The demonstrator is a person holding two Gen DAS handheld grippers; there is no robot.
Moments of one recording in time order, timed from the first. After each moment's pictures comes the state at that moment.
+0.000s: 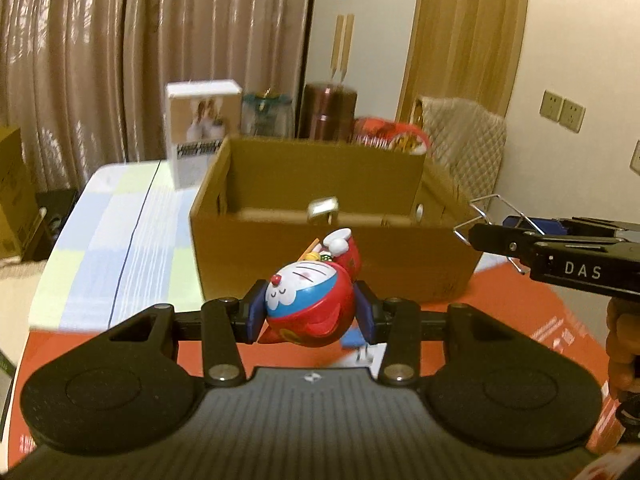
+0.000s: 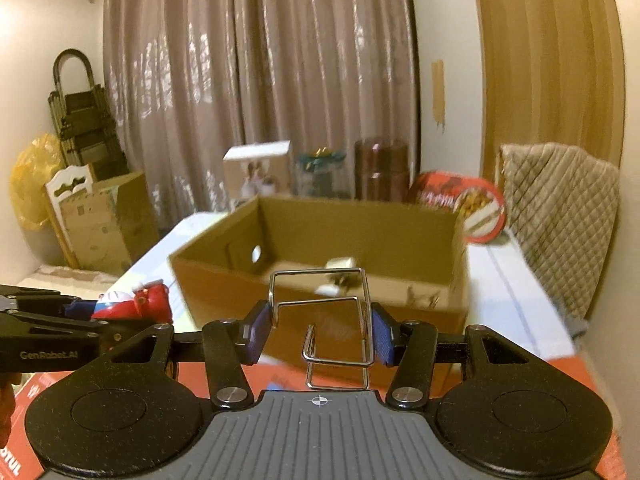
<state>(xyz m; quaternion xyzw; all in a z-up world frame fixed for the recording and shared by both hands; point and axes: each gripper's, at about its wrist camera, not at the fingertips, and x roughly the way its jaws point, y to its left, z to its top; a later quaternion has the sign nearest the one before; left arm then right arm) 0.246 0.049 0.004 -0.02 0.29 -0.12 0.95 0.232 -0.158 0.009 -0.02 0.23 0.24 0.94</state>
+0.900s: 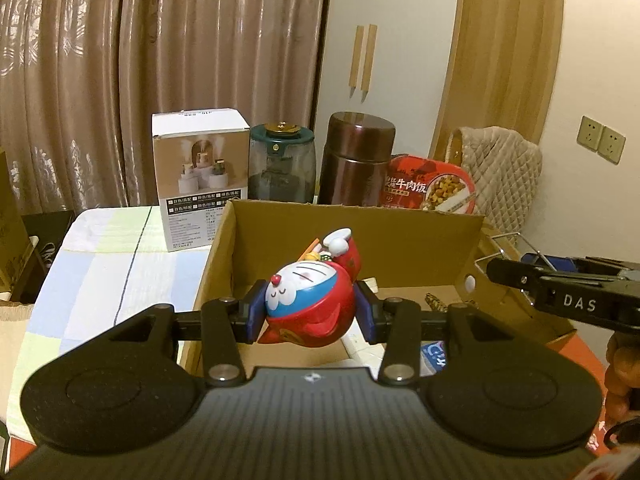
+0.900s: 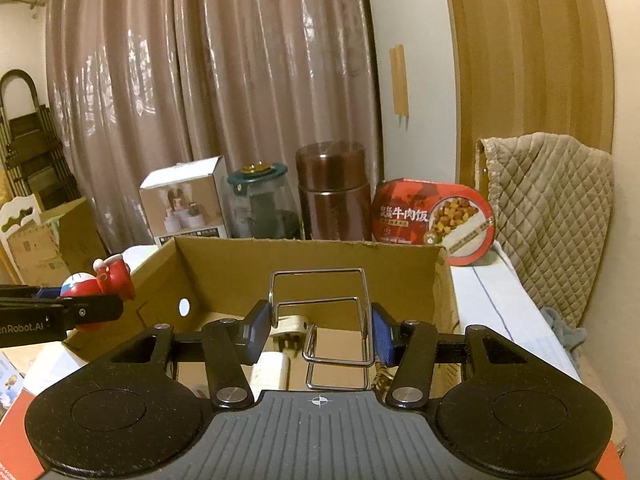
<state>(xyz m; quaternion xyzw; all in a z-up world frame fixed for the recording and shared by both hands) 0.392 0.053 0.008 -0.02 0.28 -0.10 0.95 0.370 -0.144 -0.004 0.01 0.25 0.18 0.95</state>
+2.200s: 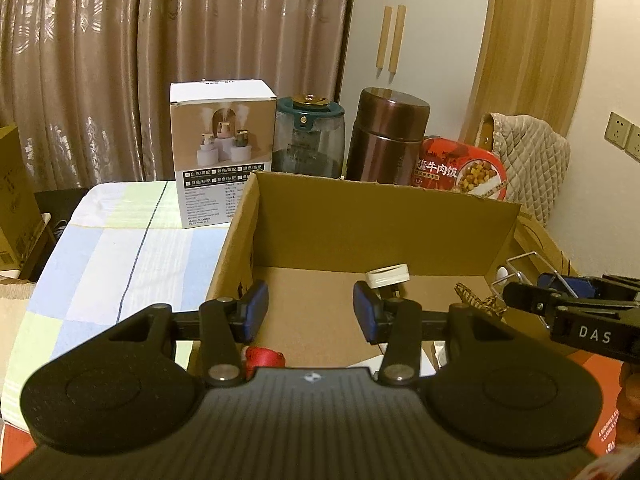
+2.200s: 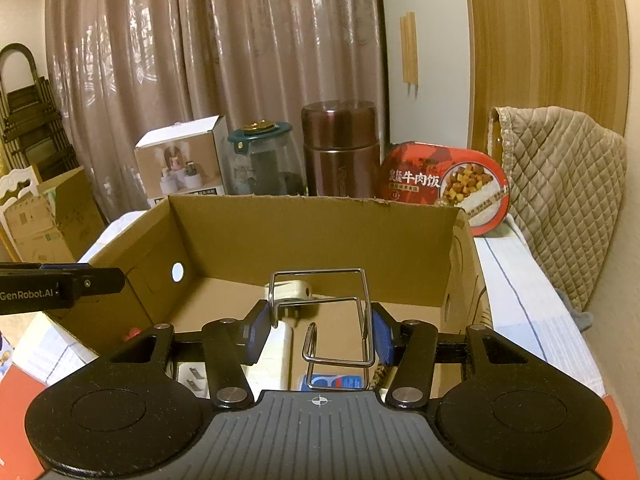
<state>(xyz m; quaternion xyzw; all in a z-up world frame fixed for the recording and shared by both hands) 0.413 0.060 -0.019 -0.03 0.30 -0.07 0.95 0.383 -0.134 -0.032 0.00 0.29 0.19 0.94</state>
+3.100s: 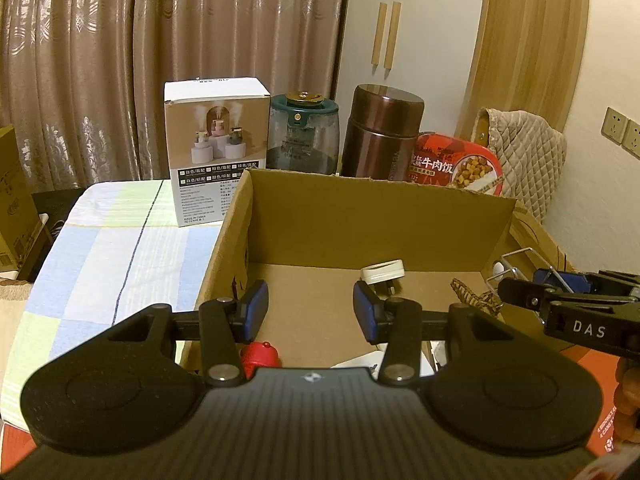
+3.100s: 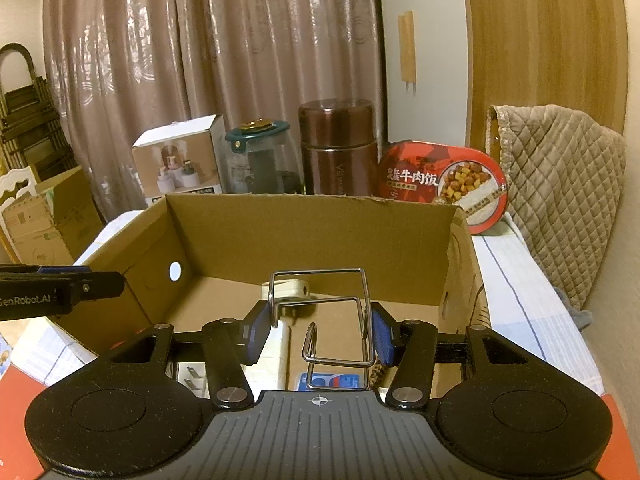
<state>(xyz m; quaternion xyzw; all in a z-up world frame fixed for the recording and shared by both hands) 0.412 0.056 -0.020 -0.02 0.31 -0.08 0.95 0.385 -0.135 -0.034 0.00 0.29 0.18 0.94</state>
